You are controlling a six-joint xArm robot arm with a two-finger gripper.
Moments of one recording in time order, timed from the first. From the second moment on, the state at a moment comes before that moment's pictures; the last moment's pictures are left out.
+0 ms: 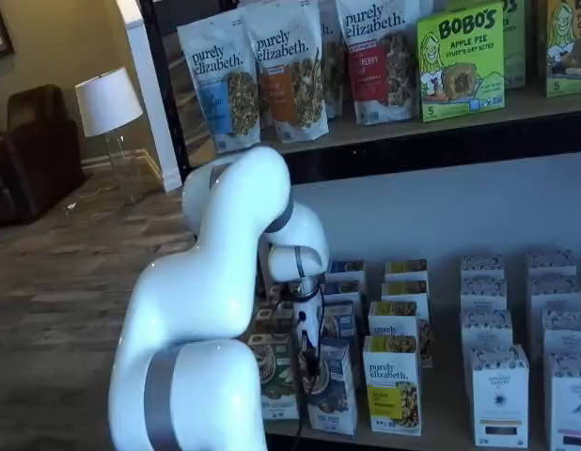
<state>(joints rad) 0.15 1.09 -1.71 -0.04 0.72 -1.38</state>
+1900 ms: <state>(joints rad) 0.19 0.72 -1.23 -0.02 0.61 -1.36</state>
